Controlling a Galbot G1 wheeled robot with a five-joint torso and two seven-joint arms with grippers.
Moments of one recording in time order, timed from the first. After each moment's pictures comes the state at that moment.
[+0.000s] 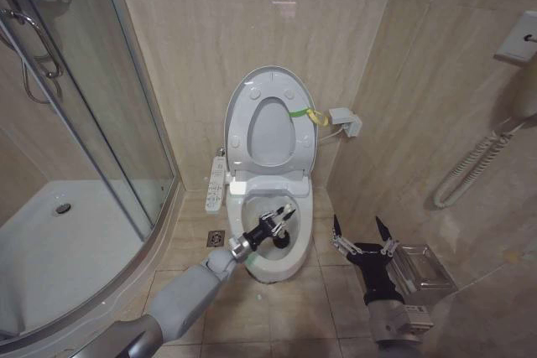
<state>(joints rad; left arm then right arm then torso) 0.49 -1.32 0.48 -0.95 -0.61 -0.80 0.40 -1.68 1.48 0.51 2.29 0.06 0.06 0.17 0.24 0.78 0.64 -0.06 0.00</state>
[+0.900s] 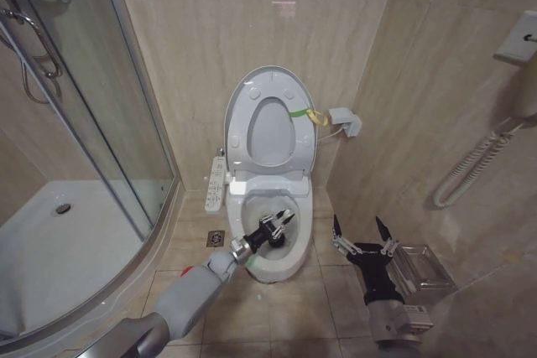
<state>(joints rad) 0.49 -1.34 0.47 -0.82 -0.56 -0.81 0.42 -1.68 1.48 0.51 2.29 0.06 0.06 0.17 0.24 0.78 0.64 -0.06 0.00</state>
